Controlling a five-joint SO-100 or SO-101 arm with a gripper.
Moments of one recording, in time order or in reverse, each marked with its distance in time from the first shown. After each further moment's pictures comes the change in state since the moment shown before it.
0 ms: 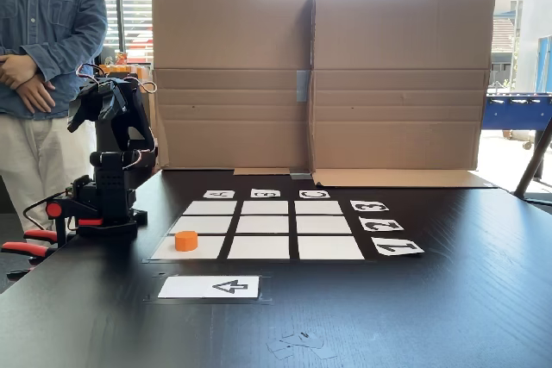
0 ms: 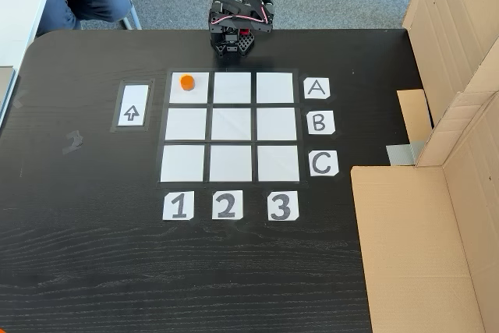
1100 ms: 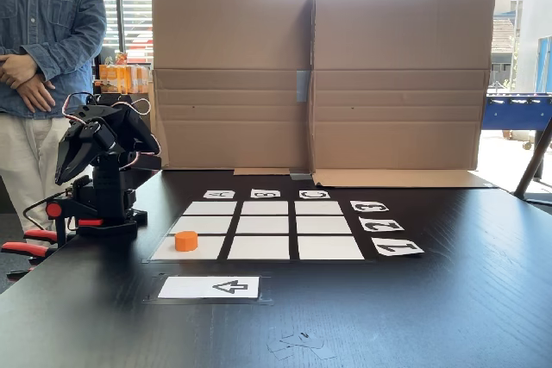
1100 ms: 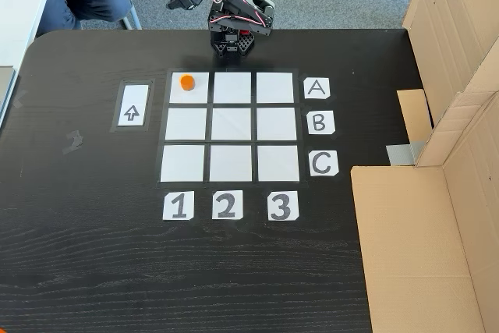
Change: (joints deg) arm 6.9 0.1 20.4 -7.6 0.0
